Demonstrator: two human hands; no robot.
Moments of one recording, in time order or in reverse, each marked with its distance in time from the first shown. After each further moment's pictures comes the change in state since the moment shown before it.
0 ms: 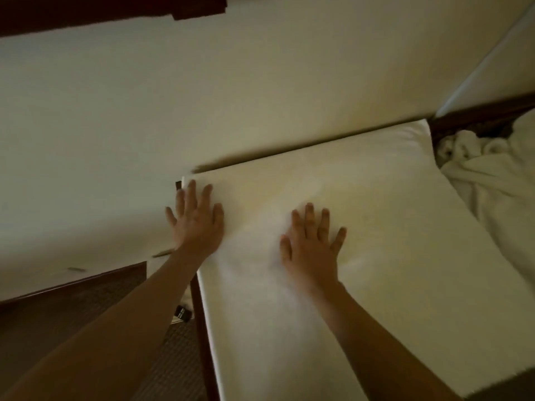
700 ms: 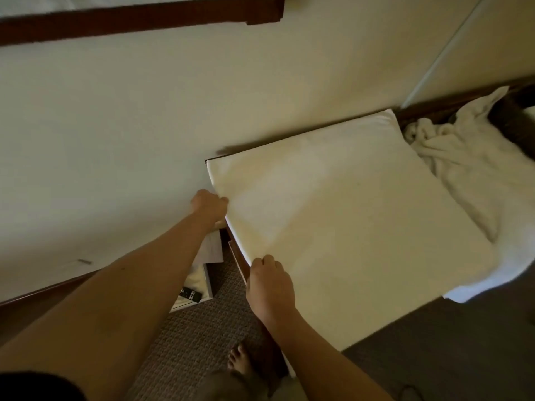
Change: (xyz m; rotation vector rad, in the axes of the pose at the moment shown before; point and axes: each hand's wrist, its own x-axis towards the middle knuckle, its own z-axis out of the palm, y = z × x) left_hand -0.030 -0.051 -0.062 -0.480 -0.291 -0.365; right_hand -0.176 -0.168 0.011 0.059 -0.027 -0.044
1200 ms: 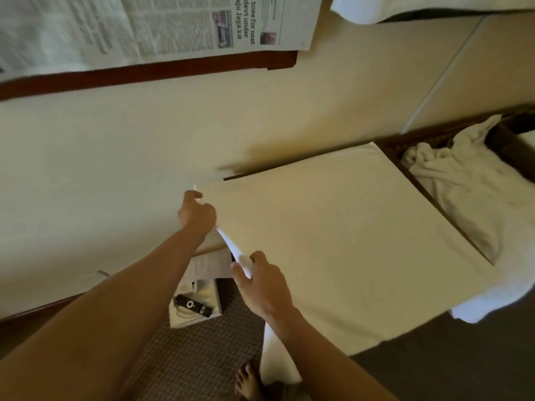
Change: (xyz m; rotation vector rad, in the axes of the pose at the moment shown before) left_hand -0.033 -0.018 -0.071 -0.302 0.201 0.023; right_hand -0.003 -0.044 -0.039 0.527 -0.072 0.102
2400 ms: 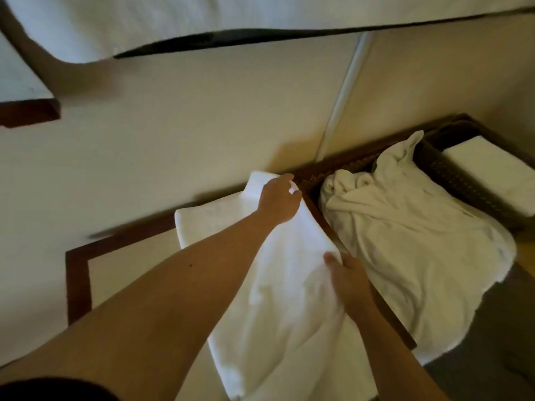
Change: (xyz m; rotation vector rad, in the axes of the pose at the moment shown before) left_hand -0.114 0.269 0.419 0.282 -0.550 0.629; right_hand 0.147 0.308 -0.341 0.427 0.393 0.444
